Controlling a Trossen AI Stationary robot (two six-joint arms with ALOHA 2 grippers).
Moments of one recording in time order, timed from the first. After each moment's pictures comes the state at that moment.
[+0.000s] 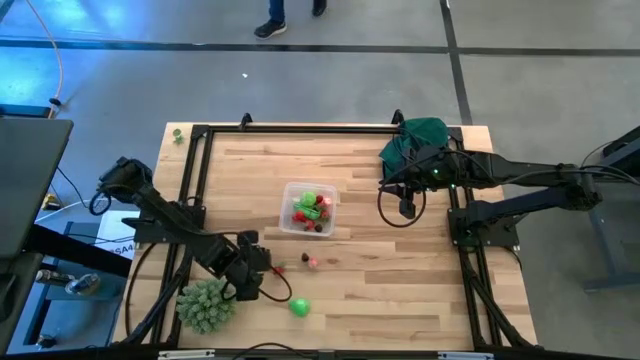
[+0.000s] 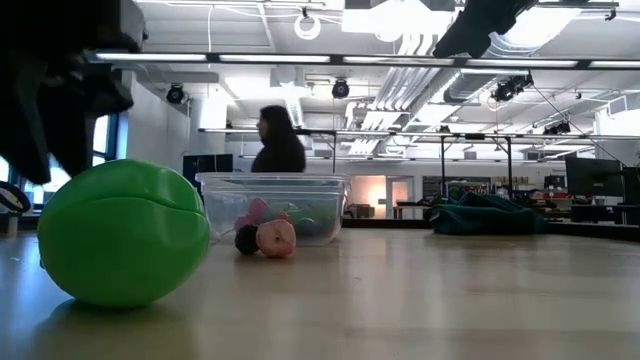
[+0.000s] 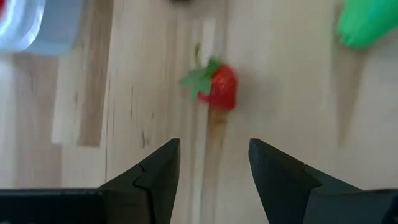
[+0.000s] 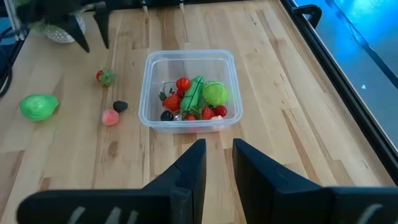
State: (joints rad) left arm -0.53 1.51 0.88 -0.66 -0.30 -0.66; right arm -0.11 0.99 0.97 -0.60 0.01 0.00
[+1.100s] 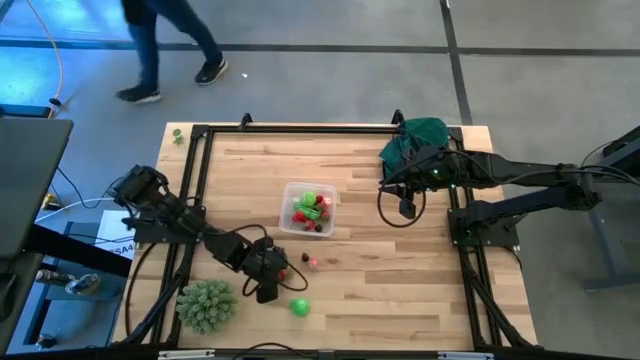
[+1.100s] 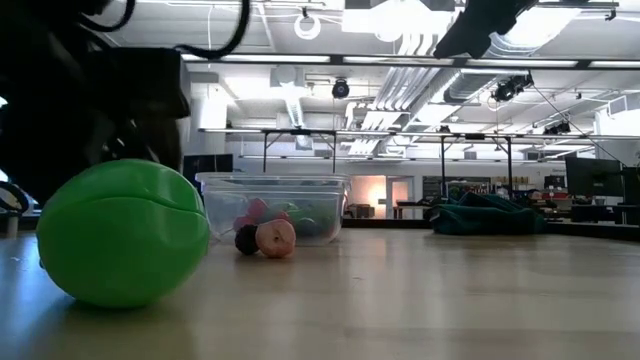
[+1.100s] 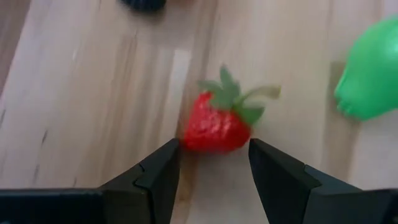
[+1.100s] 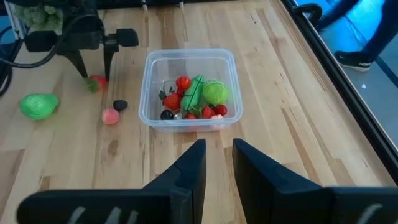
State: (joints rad) left arm -0.41 1.65 0.74 -0.18 -0.16 -0.70; right arm -0.11 0.99 0.97 -0.61 0.01 0.00
